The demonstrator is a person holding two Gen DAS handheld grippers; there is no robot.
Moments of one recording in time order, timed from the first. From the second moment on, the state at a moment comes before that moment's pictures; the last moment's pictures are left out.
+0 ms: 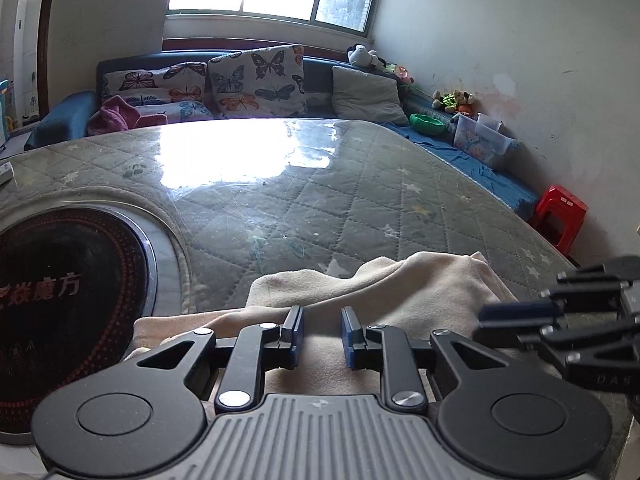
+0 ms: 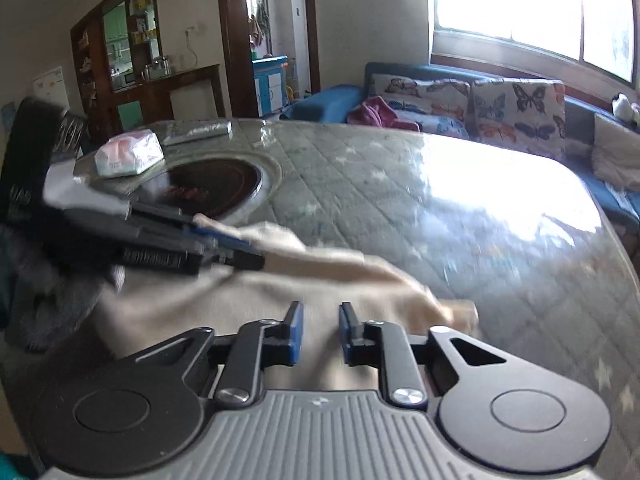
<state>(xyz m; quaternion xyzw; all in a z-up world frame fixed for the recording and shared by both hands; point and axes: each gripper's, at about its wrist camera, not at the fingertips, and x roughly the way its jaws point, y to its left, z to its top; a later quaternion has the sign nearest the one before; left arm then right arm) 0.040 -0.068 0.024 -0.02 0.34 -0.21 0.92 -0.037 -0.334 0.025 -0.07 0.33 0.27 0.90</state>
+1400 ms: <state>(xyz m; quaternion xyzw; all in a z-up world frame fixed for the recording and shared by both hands) -0.080 -0.034 0.031 -0.01 0.31 -0.18 0.93 -0.113 -0.341 0.024 -0.10 0.33 0.27 0.90</state>
